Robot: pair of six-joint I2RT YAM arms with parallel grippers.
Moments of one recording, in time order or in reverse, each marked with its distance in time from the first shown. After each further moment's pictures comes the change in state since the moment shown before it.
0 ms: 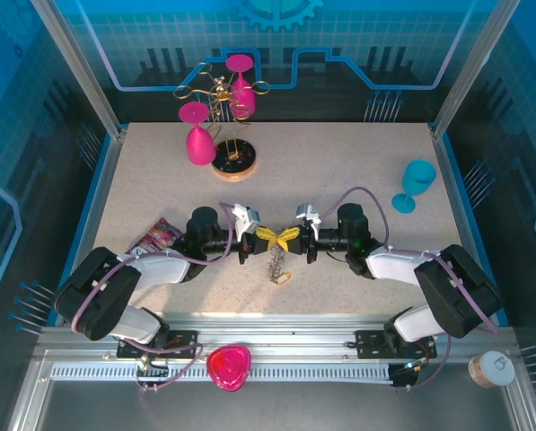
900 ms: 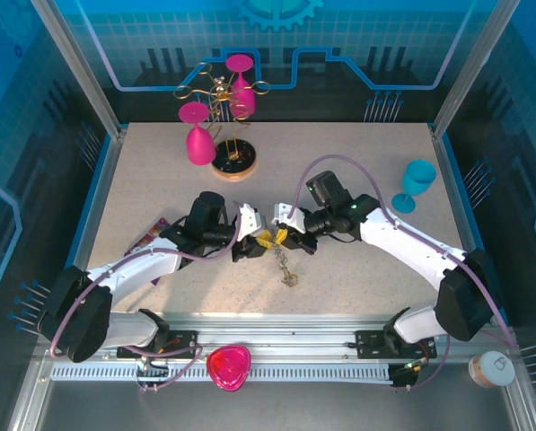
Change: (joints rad) left arm -0.003 -0.143 0.222 -0.723 -0.034 0.431; right arm 0.115 -0.008 0.613 -1.295 0.234 -0.734
